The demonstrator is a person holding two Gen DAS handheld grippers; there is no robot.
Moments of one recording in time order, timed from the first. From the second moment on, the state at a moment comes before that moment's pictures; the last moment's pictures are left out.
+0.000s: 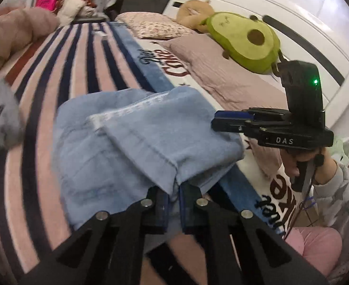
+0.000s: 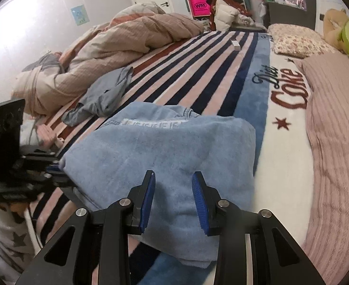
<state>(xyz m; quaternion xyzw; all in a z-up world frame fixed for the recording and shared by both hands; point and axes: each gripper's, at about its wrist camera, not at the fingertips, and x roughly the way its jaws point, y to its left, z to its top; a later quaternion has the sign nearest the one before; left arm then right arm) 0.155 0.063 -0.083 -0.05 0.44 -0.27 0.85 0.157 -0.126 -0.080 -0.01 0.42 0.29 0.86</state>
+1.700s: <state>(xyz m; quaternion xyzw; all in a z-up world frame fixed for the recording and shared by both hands) 0.209 0.121 -0.067 -0.11 0.40 -0.09 0.90 0.148 -0.144 -0.082 0.00 0.42 0.28 0.86</state>
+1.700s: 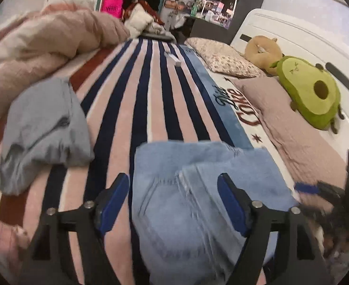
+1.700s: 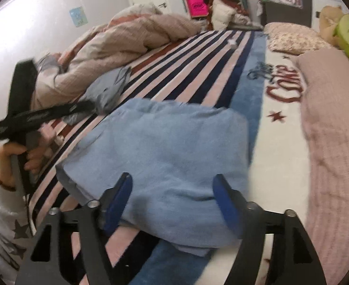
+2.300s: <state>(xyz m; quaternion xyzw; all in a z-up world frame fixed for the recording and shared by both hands) 0.229 0.128 -0.141 -0.32 0.48 -0.23 0.78 0.204 -0.162 -0.144 0.13 0.51 0.30 0.80</state>
